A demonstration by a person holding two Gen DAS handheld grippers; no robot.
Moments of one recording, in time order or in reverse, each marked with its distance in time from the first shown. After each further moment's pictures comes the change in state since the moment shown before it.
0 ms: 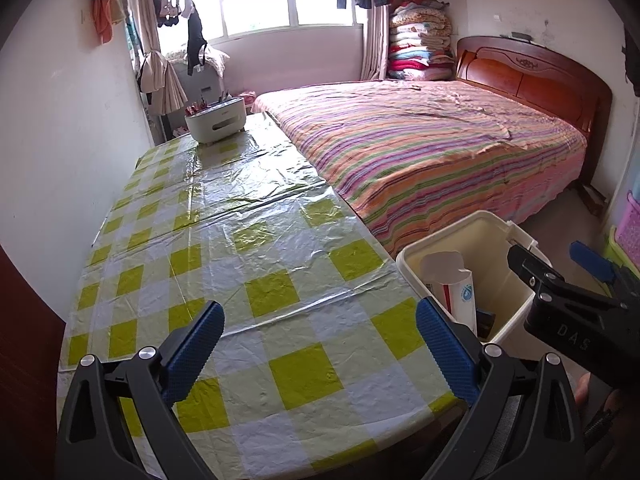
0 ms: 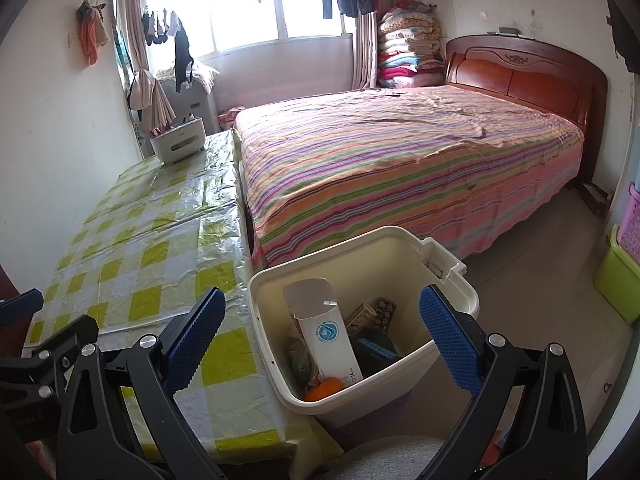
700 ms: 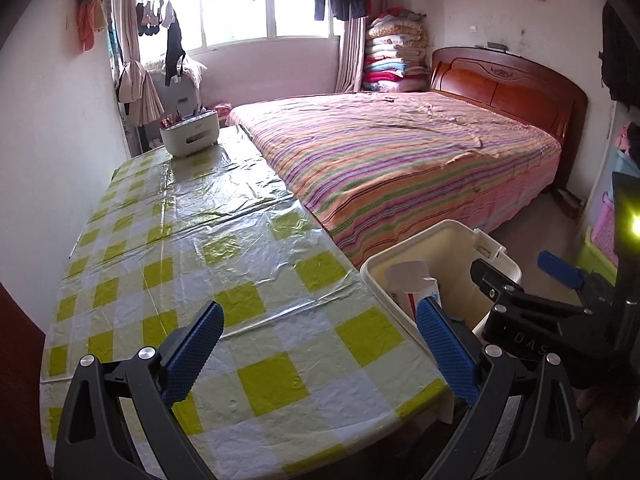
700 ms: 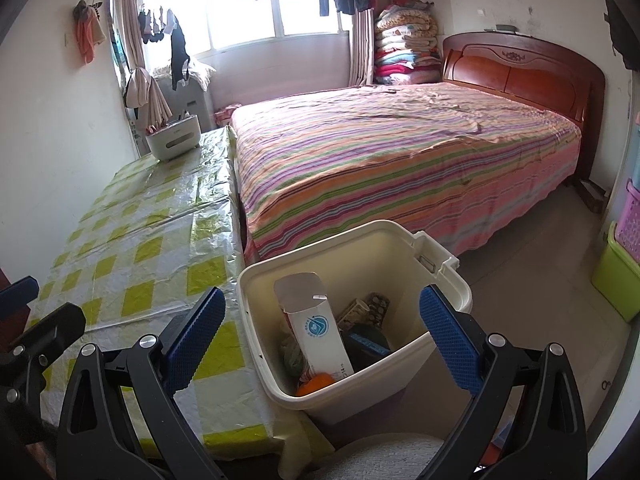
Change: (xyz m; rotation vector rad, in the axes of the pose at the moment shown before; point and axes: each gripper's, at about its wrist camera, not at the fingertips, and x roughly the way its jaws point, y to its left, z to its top) left arm -0.010 -0.011 0.001 0.012 -0.064 -0.094; right arm 0.004 -0.008 -0.006 0.005 0.008 -0.011
